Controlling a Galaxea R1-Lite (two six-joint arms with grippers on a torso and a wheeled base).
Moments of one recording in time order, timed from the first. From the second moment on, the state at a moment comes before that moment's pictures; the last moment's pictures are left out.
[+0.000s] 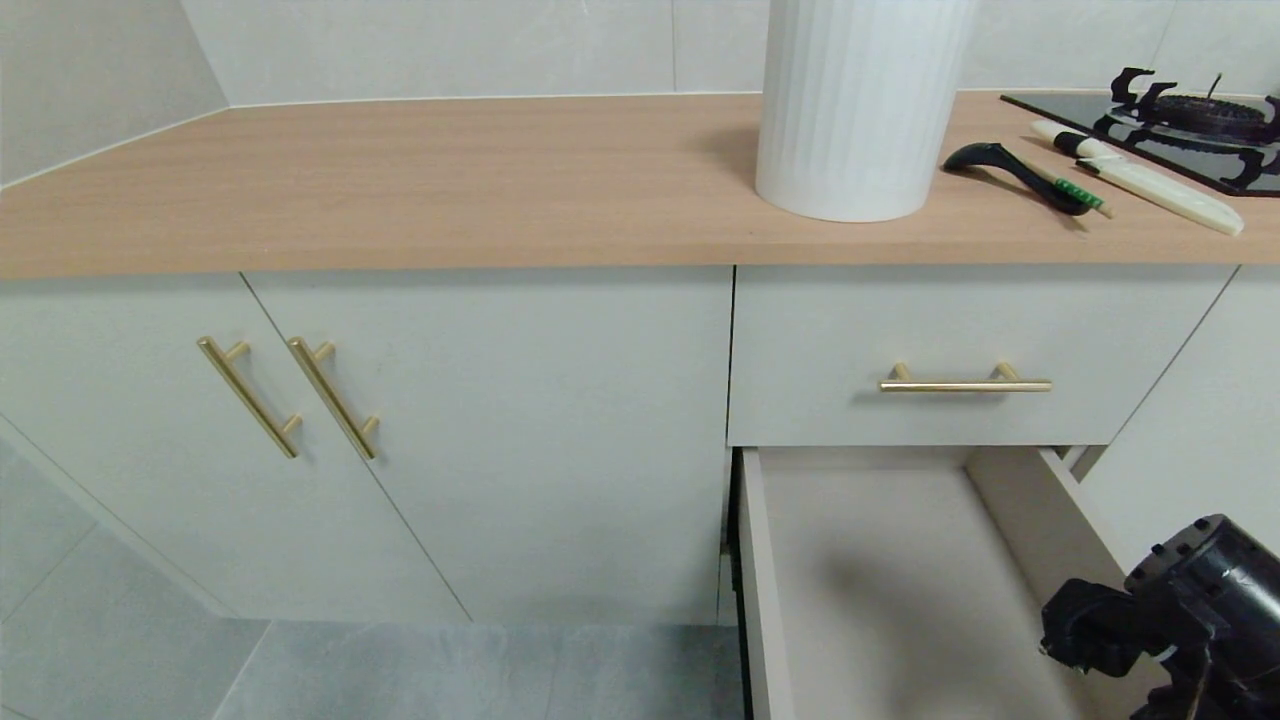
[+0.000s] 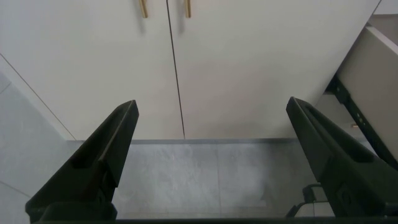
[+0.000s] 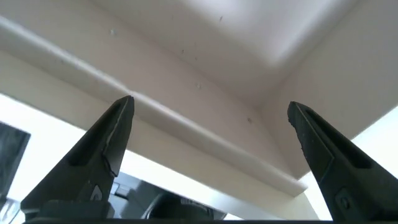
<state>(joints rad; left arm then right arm) 0.00 0.00 0.00 0.00 -0.02 0.00 0.58 1.39 -0.59 0.41 -0.15 -0.03</state>
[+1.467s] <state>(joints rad) 0.00 0.00 0.00 0.00 -0.02 0.00 0.45 1.16 -0.69 0.21 -0.16 0.11</state>
